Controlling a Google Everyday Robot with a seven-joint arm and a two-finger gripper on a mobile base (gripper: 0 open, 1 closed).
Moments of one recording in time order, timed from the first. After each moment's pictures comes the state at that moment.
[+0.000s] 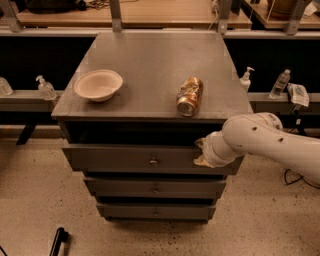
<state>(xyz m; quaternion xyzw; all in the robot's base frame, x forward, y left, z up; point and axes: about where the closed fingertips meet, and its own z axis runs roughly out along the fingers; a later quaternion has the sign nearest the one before) 0.575 -0.147 0.653 -0.69 0.67 -0.05 0.25</state>
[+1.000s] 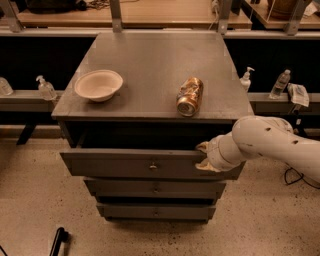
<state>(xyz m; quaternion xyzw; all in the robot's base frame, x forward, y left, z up) 0.555 -0.152 0.653 -0.70 0.67 -0.01 0.25</state>
